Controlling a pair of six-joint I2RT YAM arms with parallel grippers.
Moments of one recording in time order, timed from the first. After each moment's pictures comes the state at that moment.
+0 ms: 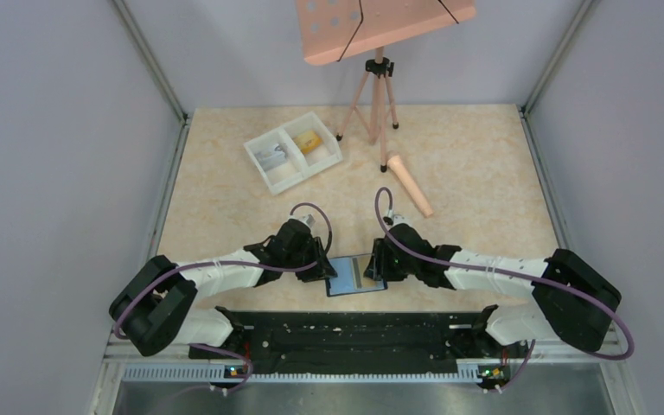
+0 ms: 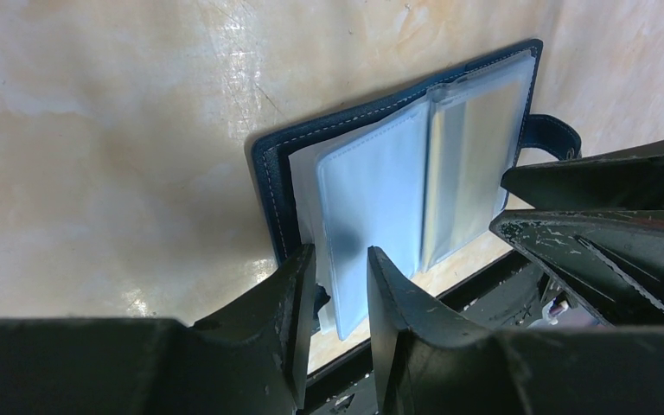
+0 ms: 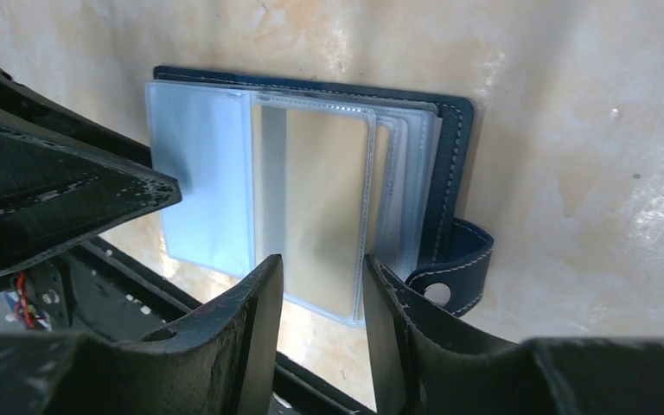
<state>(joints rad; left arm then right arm) -0.73 1.32 0.48 -0.03 0.23 -0.93 0.90 1.30 0.53 -0.07 0.00 0.82</state>
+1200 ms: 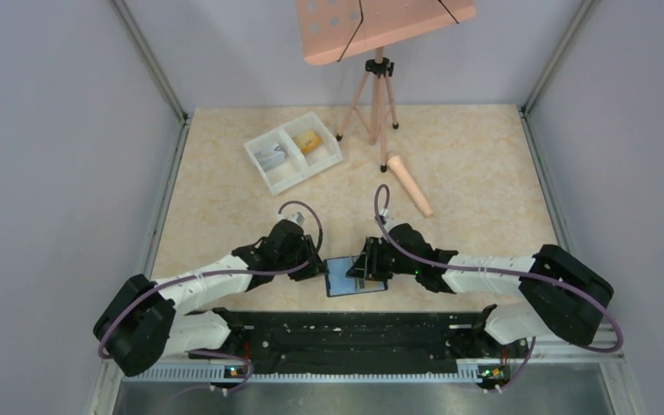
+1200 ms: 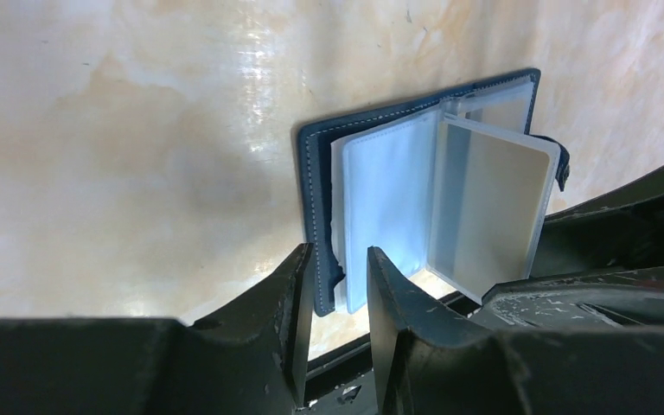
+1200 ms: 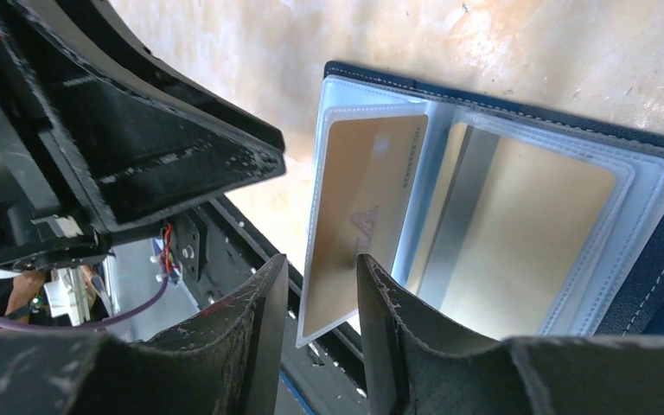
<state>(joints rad) -0.72 1.20 0.47 -0.14 0.15 -0.95 0.90 1.35 0.46 0.30 -0.22 0.94</state>
